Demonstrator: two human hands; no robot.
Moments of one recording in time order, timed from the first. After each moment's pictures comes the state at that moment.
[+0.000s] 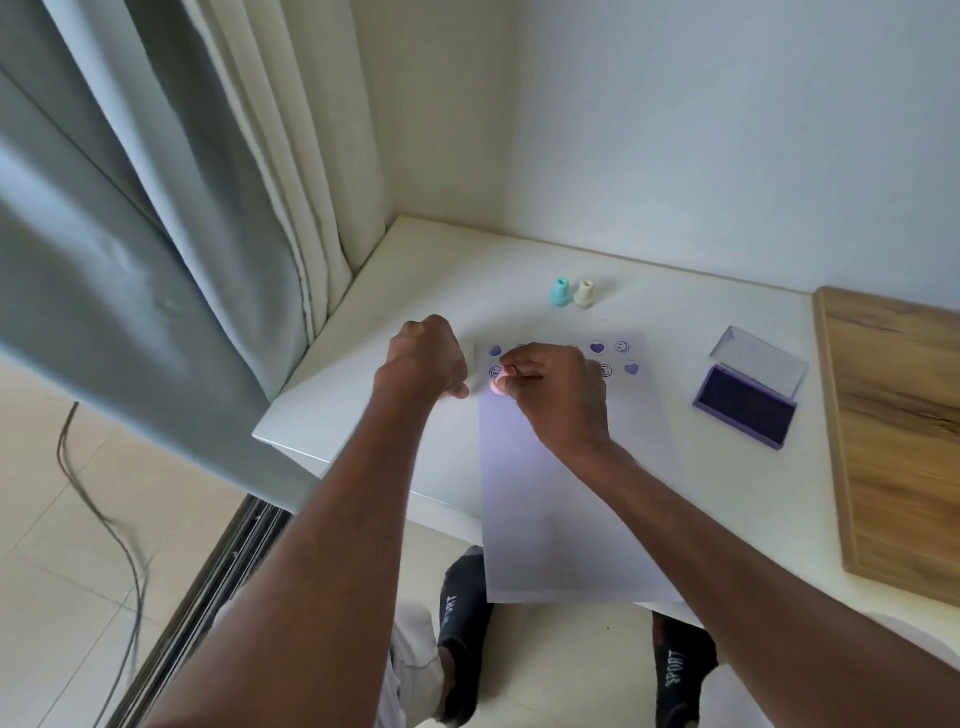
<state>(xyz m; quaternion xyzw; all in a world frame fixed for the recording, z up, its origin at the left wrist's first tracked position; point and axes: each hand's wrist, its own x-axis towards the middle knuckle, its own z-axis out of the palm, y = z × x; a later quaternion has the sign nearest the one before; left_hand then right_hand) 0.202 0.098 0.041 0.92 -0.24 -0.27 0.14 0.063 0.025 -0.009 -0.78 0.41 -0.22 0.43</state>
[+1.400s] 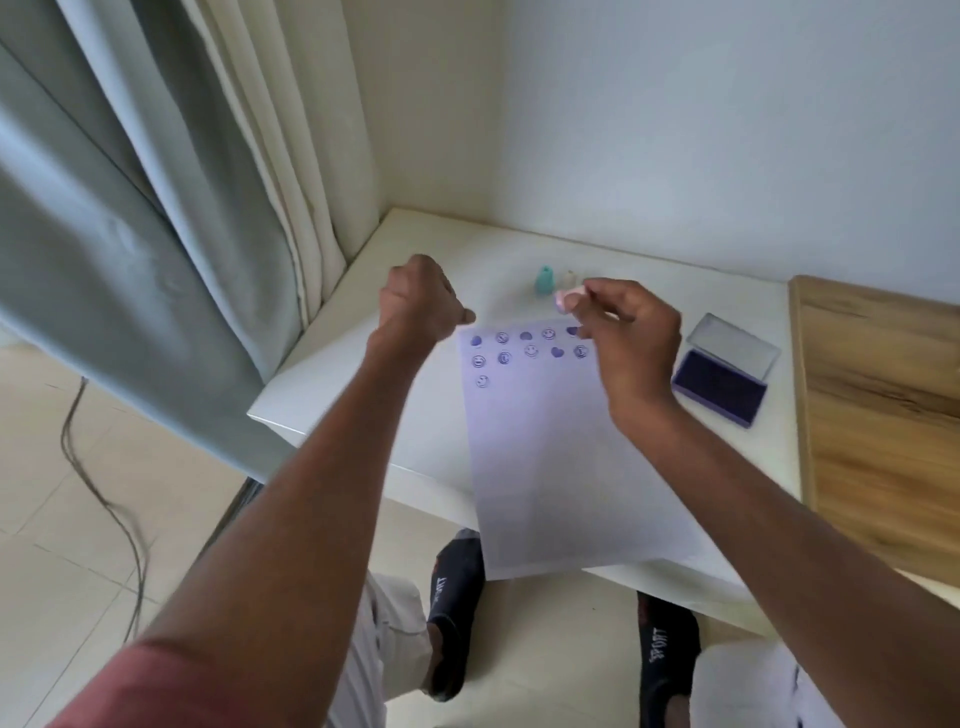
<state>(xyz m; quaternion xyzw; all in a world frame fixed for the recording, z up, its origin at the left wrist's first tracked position) 0.203 0.076 0.058 0.92 -0.24 -0.17 0.25 0.018 -0.019 0.029 -0.58 0.42 -0.40 0.56</state>
